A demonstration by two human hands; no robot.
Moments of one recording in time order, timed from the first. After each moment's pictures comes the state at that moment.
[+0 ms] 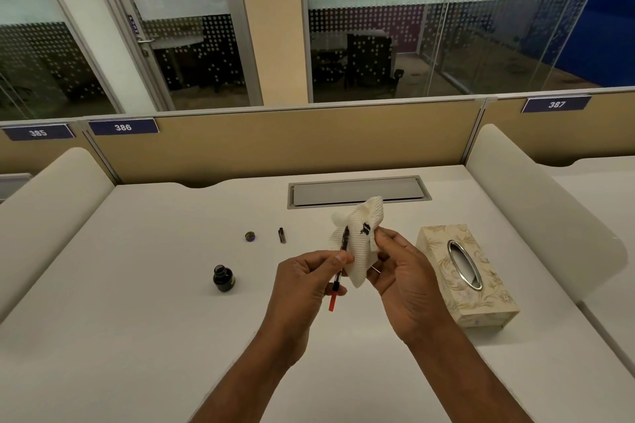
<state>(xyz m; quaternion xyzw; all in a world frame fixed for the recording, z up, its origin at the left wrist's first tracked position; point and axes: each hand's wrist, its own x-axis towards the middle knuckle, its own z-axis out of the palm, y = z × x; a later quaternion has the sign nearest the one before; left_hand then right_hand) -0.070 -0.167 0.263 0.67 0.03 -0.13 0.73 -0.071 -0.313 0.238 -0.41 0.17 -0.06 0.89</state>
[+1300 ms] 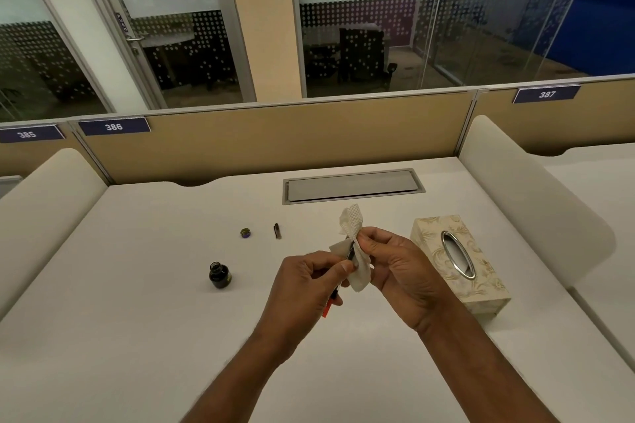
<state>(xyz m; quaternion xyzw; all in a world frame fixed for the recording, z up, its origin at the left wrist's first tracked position) -0.075 -0.165 0.255 0.78 -0.07 -0.12 0.61 -0.075 -0.331 0.241 -0.52 0.09 0.05 0.85</state>
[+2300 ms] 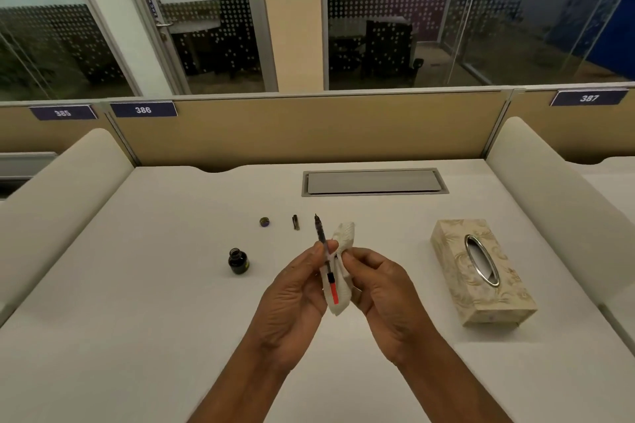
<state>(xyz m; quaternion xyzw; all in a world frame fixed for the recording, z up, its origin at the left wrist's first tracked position) -0.074 -0.133 0.232 0.41 0.07 -0.20 0.88 -0.092 -0.270 0.232 -0.51 0.13 0.05 0.85</state>
